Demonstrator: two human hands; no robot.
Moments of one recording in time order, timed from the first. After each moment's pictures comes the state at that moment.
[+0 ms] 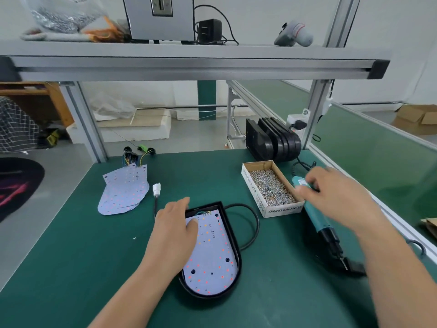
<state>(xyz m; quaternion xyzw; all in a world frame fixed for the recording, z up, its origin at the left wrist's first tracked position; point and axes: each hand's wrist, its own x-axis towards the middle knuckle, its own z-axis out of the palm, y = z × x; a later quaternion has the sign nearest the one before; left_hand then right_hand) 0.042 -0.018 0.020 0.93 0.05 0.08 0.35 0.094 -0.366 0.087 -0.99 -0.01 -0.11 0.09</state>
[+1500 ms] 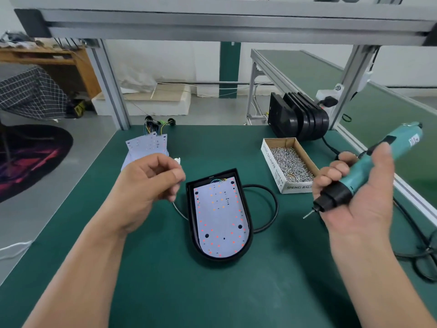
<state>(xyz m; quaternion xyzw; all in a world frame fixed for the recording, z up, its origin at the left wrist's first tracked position) 0.013 0.055 0.062 0.69 -0.05 0.06 0.72 0.031 -0.282 0.086 -0.31 0.08 -0.10 0.94</state>
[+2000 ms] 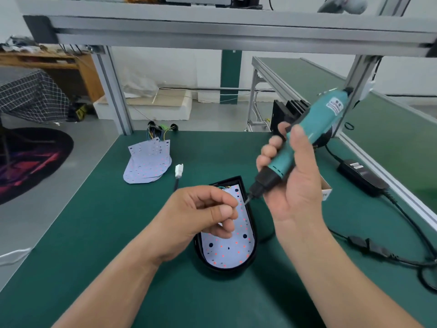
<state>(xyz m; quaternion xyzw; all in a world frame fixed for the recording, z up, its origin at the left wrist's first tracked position) -0.005 -0.005 0.057 0.64 -0.10 -0.09 0.76 0.058 -0.189 0.098 -0.32 -0.08 -0.04 0.94</state>
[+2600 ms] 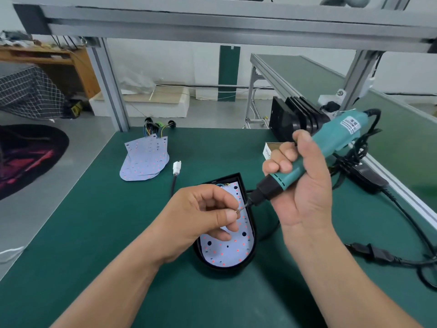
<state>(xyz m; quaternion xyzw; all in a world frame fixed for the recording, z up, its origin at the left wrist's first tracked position) -0.005 -0.008 0.056 0.68 -0.10 -0.10 0.72 0.052 -0.202 0.088 -0.30 -0.12 -0.04 0.95</state>
